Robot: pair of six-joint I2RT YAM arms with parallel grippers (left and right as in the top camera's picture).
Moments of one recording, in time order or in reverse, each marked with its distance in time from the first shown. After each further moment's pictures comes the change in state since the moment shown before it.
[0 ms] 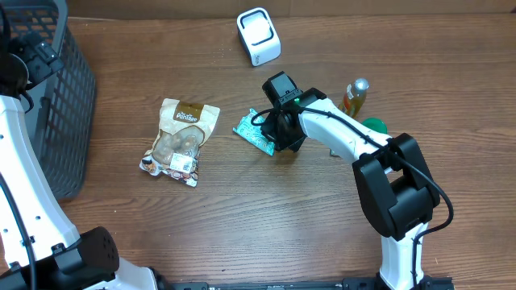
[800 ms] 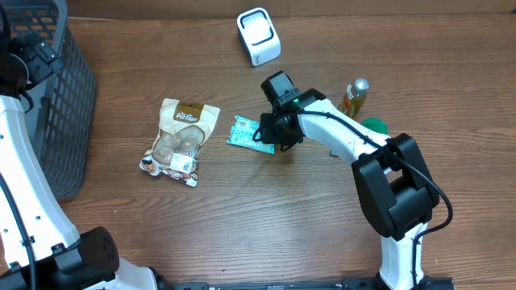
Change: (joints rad) left arm 0.000 0.000 0.000 0.000 0.000 0.000; right arm 0.004 0.000 -0.003 0.045 -0.030 -0.544
